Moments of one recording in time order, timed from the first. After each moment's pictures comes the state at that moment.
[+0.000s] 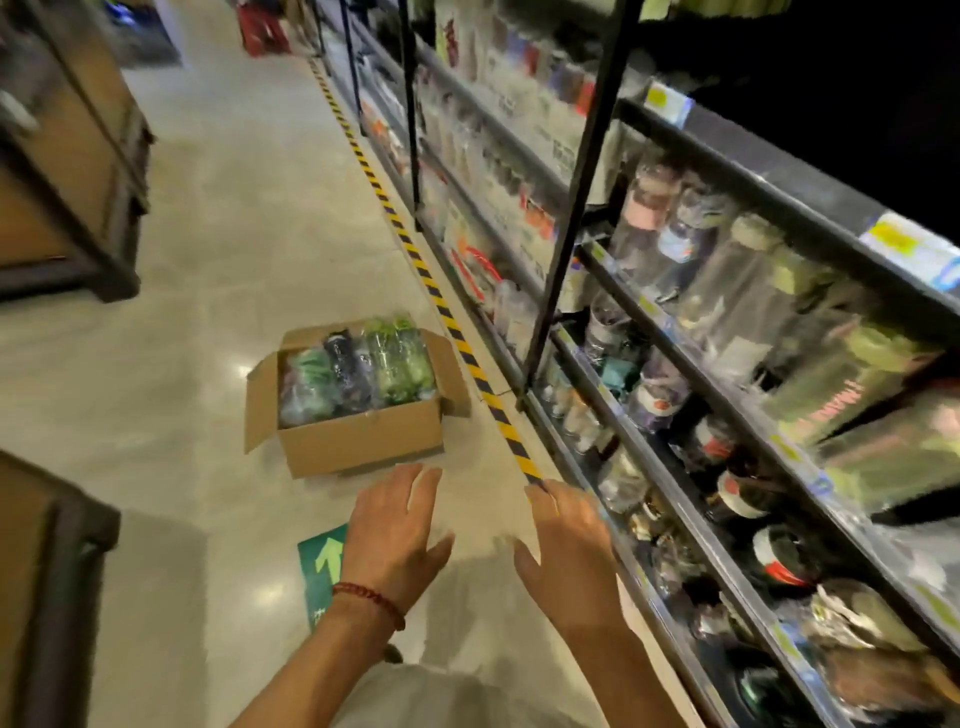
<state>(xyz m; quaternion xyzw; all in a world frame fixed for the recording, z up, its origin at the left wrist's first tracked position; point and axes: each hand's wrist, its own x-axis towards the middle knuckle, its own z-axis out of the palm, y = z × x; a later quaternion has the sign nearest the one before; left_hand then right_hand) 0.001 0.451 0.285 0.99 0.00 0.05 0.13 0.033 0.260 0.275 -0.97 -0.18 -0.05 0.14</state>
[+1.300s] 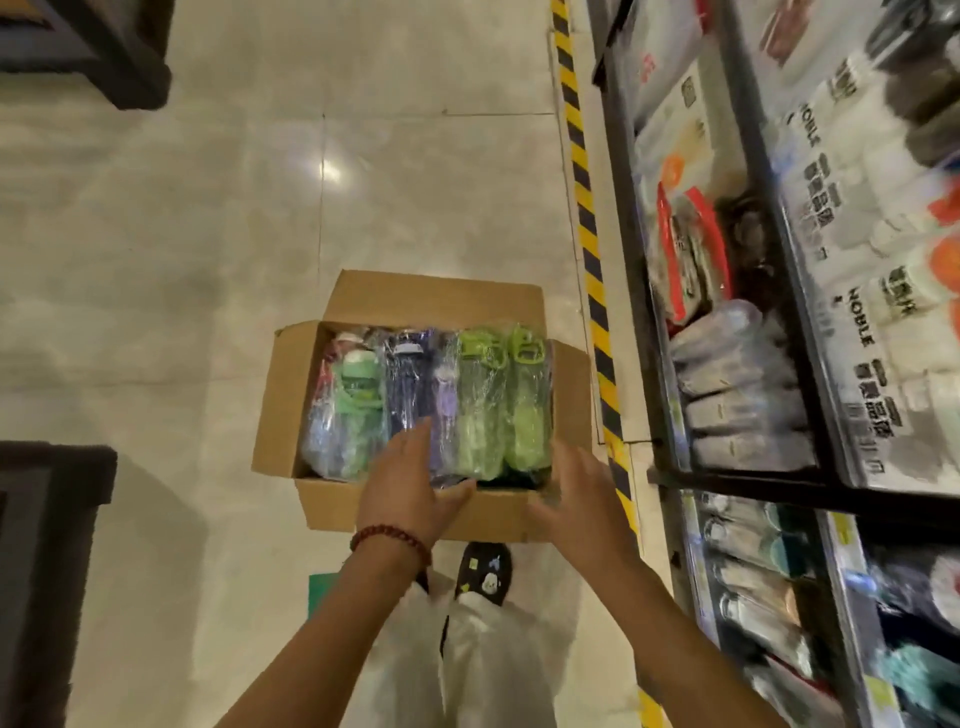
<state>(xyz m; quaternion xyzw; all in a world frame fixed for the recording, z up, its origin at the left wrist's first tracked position) 0.469 0.762 0.065 0.84 0.39 -0.14 0.35 0.559 0.600 0.038 -0.92 -0.22 0.29 0.16</state>
